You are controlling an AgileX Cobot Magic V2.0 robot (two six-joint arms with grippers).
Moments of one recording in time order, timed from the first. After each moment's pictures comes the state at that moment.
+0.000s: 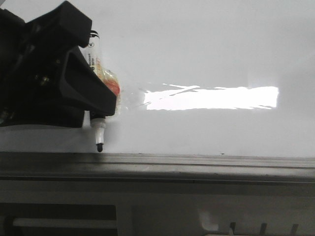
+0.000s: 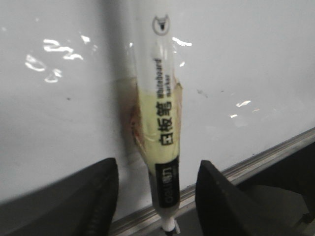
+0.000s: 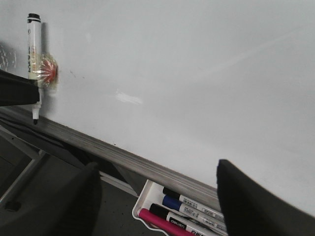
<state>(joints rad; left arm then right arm) -0.75 1.19 -0.58 -0.89 0.15 0.31 0.27 0.41 -0.57 0.31 0.76 -0.16</state>
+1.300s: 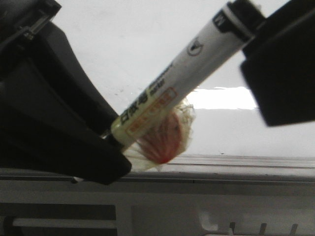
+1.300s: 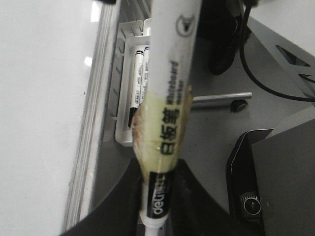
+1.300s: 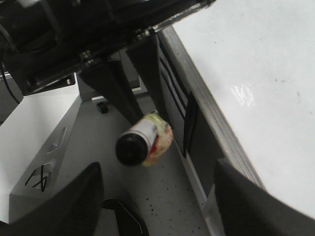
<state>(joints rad) -0.98 1.10 -0.67 -0.59 0.48 1.14 0.78 0.81 -0.59 0.77 0.52 -0.96</state>
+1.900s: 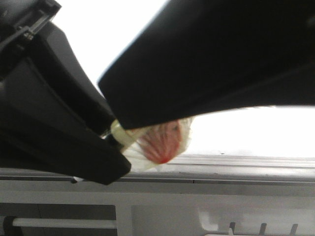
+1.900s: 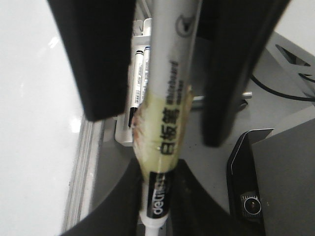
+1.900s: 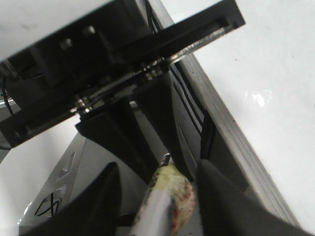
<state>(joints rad) -0.98 1.10 -0.67 -0.59 0.48 1.14 0.92 1.00 -0.62 0.89 0.33 -0.97</state>
